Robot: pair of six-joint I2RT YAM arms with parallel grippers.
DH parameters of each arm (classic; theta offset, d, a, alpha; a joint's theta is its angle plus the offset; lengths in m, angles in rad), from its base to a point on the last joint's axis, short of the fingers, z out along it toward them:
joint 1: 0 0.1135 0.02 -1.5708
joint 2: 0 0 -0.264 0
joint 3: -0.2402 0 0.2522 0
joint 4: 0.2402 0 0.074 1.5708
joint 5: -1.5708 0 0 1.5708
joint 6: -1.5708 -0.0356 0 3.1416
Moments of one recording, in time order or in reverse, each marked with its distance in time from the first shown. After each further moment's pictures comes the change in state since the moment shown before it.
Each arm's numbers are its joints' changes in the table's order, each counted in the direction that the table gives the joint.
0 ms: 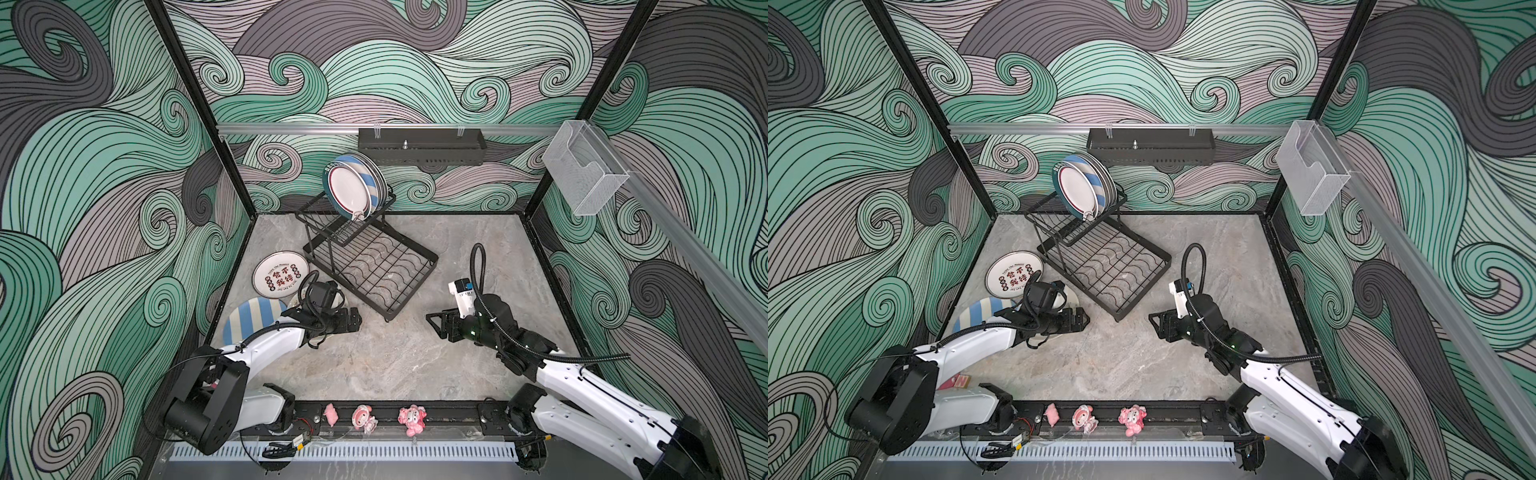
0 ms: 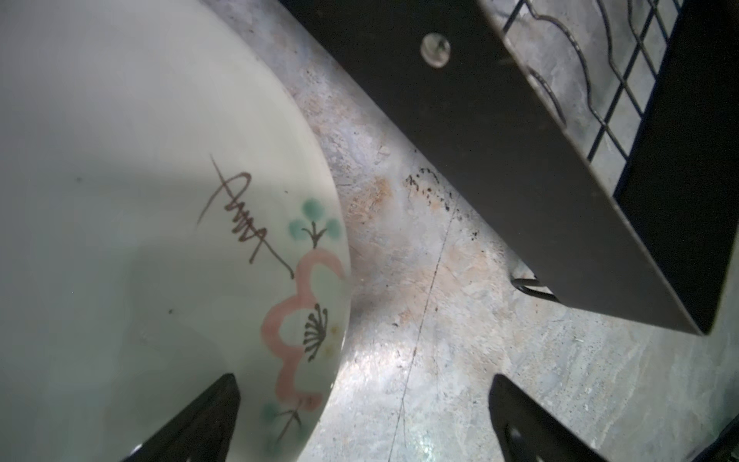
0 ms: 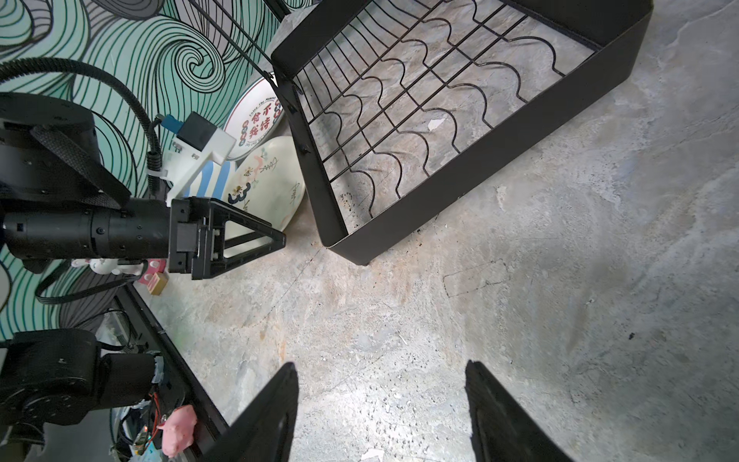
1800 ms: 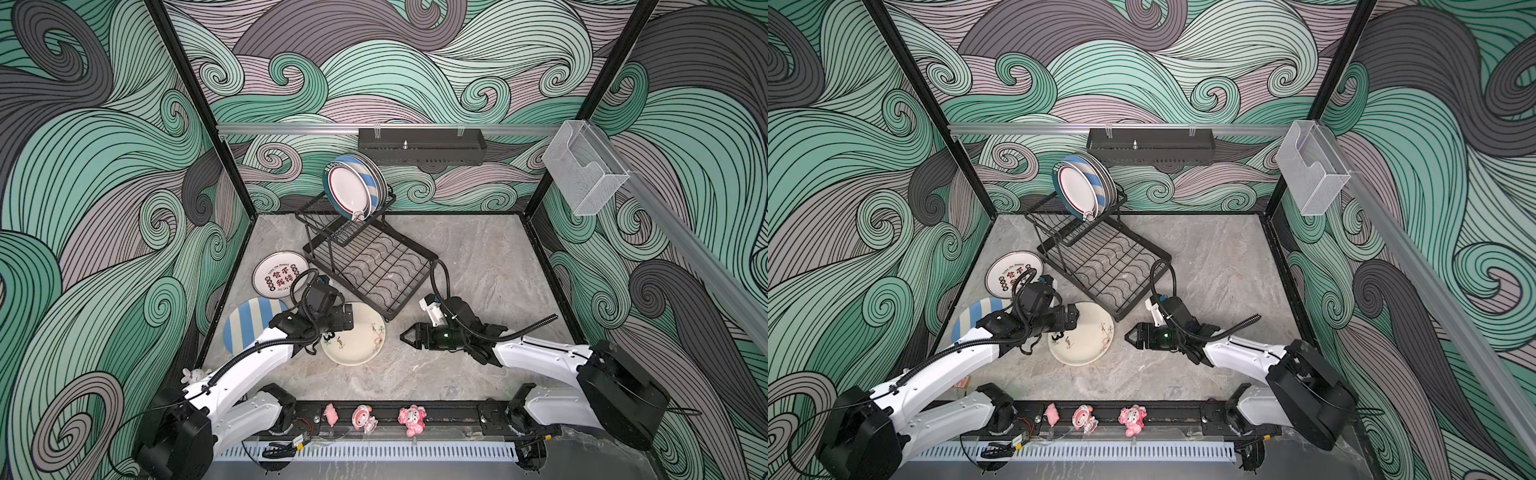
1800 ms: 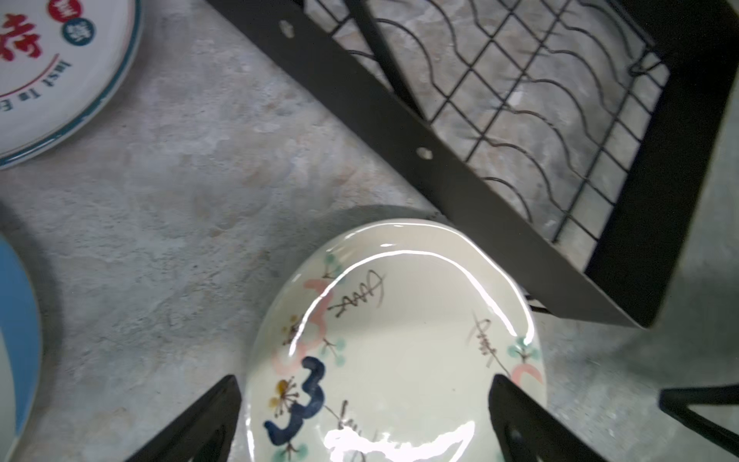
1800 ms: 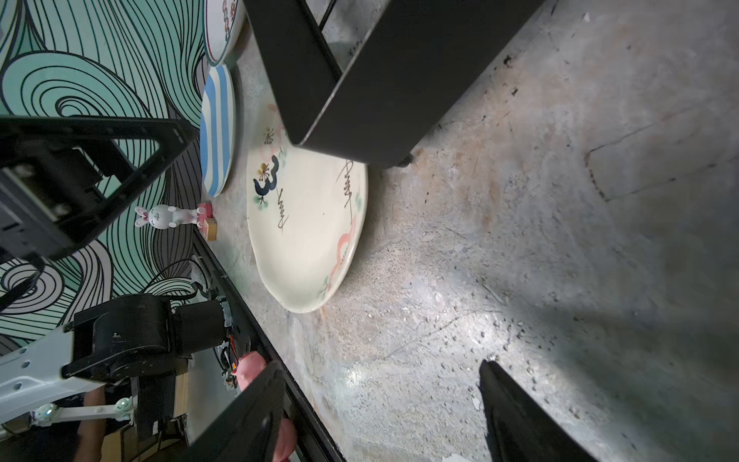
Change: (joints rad) left arm -0.042 -0.215 -0.055 0.227 0.307 0.038; right arm 0.087 0.459 0.032 -0.309 0.264 -0.282
